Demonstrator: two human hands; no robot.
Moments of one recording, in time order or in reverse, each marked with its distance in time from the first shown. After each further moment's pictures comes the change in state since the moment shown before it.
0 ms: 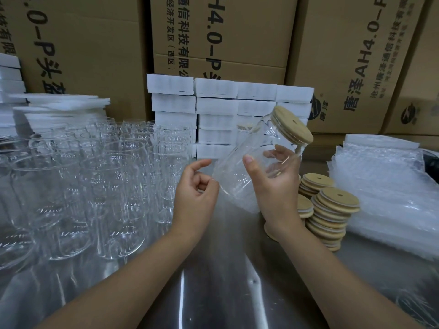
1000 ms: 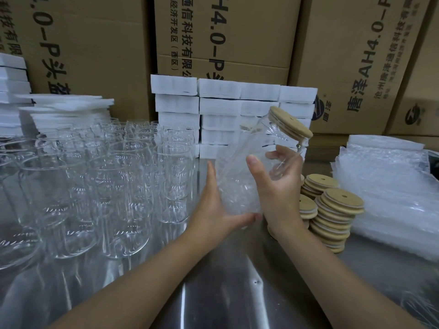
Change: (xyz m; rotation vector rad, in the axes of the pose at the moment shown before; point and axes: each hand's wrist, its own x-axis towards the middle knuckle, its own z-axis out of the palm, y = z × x) left_hand -0.010 -0.015 0.001 0.338 -0.380 -0.042; right_hand -0.004 -0.002 0.002 0.125 -0.023 -0.009
